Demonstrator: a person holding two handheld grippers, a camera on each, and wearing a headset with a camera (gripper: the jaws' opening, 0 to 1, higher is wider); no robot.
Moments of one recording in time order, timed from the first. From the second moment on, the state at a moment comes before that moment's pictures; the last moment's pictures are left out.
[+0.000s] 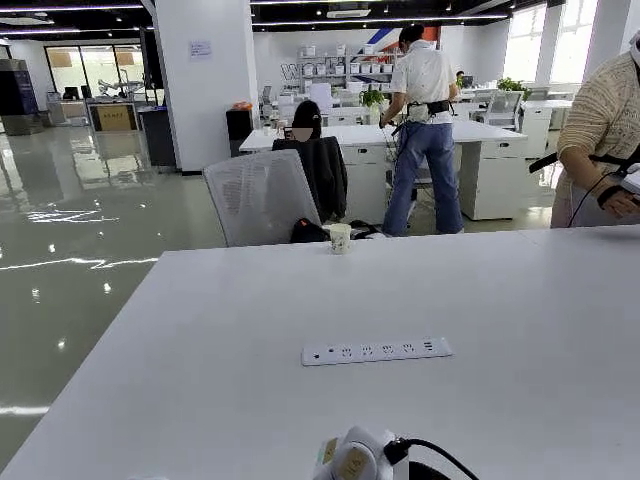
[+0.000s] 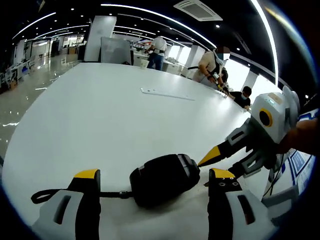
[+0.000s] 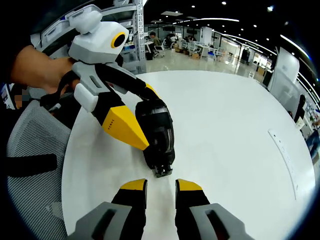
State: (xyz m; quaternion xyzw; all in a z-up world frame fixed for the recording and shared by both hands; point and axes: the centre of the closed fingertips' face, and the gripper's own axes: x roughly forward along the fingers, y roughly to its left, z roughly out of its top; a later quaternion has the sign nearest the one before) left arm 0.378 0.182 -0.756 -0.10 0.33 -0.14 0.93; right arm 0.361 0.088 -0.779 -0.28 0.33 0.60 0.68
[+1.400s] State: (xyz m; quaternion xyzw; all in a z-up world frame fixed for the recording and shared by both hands) left arm 0.318 0.205 -0.742 -0.02 0.31 -0.30 0.90; right arm 0.343 -0.034 -0.747 -0.21 0.29 0.52 0.77
